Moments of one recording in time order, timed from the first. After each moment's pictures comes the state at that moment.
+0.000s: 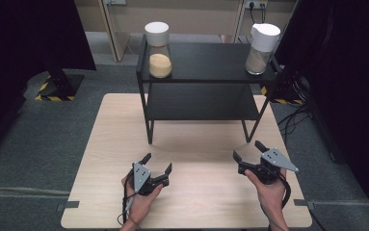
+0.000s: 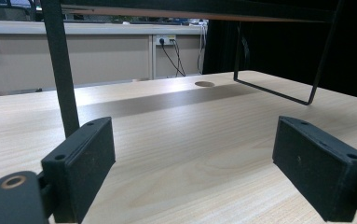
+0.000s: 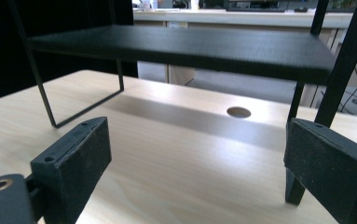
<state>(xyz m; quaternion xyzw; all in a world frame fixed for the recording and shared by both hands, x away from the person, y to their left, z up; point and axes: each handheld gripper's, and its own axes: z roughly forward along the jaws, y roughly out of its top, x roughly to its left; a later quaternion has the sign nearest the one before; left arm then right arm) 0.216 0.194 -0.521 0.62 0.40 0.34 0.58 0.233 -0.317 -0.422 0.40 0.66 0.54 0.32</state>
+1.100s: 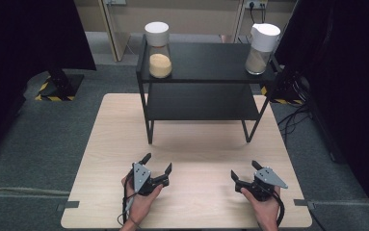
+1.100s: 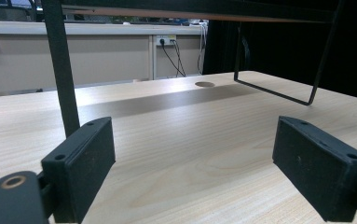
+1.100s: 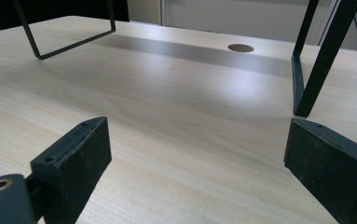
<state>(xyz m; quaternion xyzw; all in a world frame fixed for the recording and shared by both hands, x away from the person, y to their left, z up) 0.215 0.194 -0.522 0.62 0.40 0.34 0.59 0.213 -0.316 -0.474 0.43 0.69 0.49 0.31</state>
